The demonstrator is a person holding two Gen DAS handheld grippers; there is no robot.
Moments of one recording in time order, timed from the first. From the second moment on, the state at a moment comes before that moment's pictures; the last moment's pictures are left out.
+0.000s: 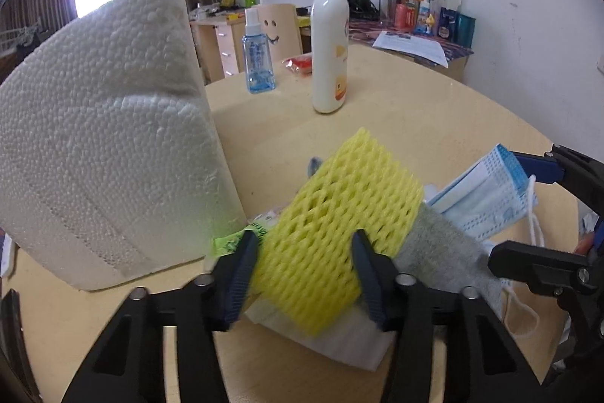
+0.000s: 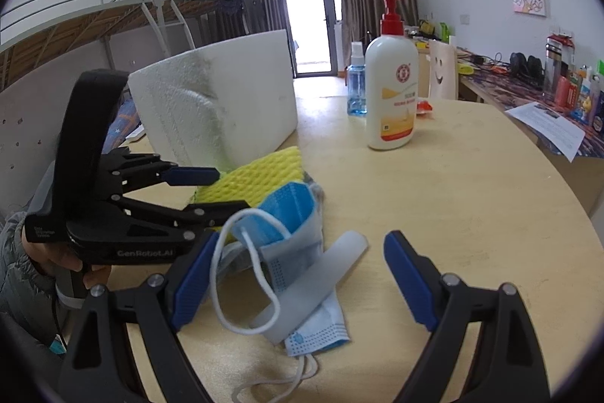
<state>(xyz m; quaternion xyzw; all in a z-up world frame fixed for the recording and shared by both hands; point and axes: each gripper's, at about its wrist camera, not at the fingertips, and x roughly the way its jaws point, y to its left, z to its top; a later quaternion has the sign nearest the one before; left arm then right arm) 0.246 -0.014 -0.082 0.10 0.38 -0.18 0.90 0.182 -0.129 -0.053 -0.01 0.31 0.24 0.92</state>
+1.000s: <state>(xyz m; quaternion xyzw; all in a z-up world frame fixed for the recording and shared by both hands) 0.235 -0.028 -0.078 0.10 0.37 -0.23 0.89 0.189 -0.135 -0.061 0.02 0.34 0.23 0.91</state>
